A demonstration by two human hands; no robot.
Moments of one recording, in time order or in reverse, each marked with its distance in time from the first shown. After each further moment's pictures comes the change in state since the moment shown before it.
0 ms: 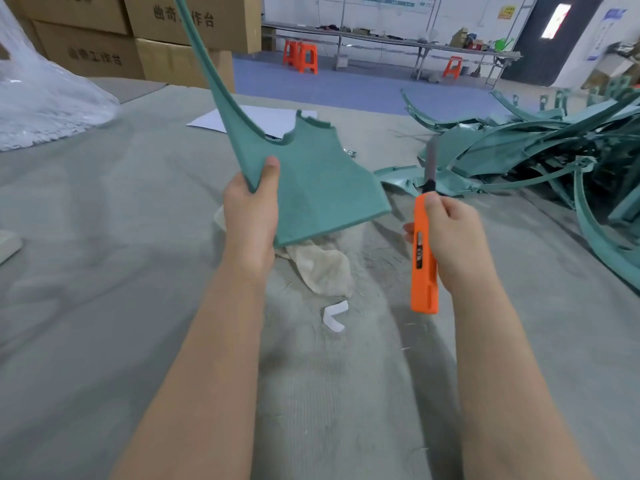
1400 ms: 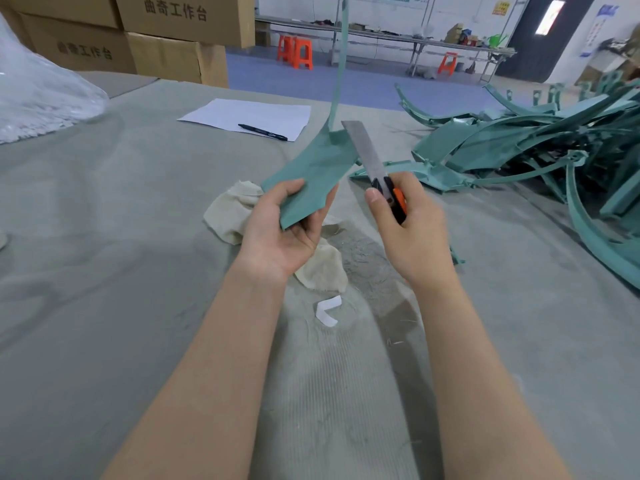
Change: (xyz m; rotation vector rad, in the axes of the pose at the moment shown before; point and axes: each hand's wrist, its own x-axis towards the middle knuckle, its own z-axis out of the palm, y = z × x) left_hand -0.024 0.001 0.011 -0.774 -0.294 -0.683; right_hand -0.014 0.005 0.023 -0.221 -0.015 -0.542
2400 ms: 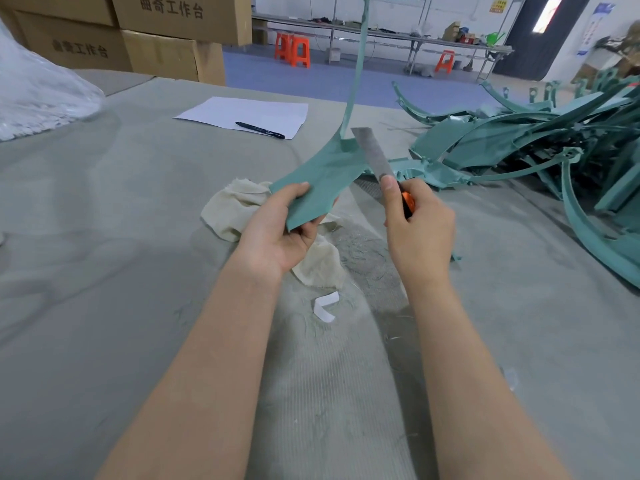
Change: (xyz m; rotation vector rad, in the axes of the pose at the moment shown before) left_hand 0.003 -0.002 0.001 0.246 0.126 0.006; right_hand -0.002 0.009 0.005 -0.117 0.198 0.166
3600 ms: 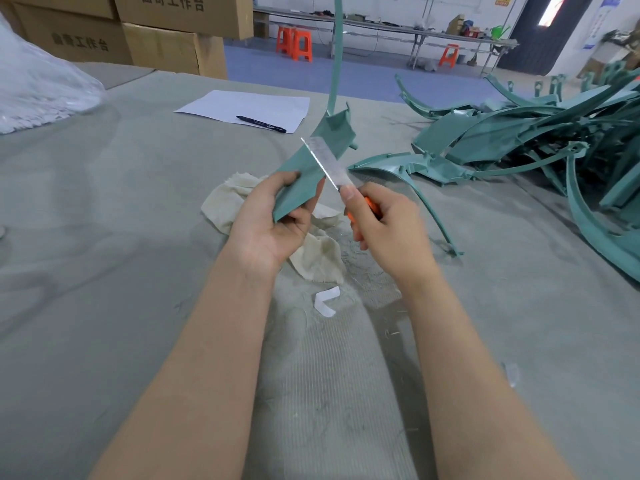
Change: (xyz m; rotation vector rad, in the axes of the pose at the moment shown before) left_hand -0.005 0.006 -0.003 -0.113 -0.045 0.028; right_hand -0.007 -0.016 0.003 0.223 -0.391 -0.089
